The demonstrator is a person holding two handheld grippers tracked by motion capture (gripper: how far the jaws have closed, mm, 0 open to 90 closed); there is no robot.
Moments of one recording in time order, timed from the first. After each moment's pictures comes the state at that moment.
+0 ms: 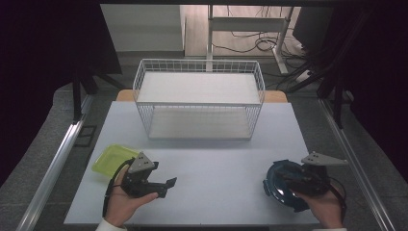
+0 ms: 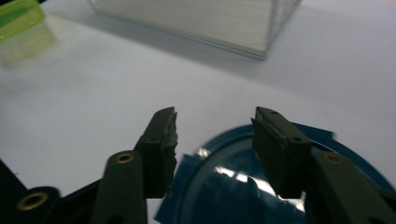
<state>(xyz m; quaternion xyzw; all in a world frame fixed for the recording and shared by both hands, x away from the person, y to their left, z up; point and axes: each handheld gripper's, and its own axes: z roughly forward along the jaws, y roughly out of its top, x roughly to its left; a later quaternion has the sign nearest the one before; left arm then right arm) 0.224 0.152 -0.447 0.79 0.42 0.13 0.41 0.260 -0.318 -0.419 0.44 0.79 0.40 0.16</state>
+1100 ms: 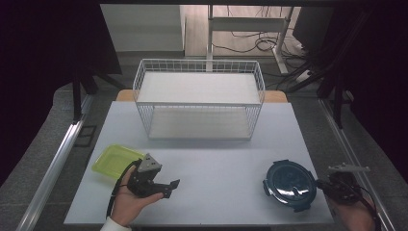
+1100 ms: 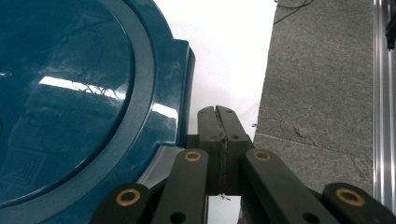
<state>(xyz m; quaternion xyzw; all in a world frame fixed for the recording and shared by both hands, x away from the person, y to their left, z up) 0.229 0.141 -0.459 0.81 0.44 0.12 0.38 0.263 -0.407 -0.458 0.55 0.78 0.22 0.20</state>
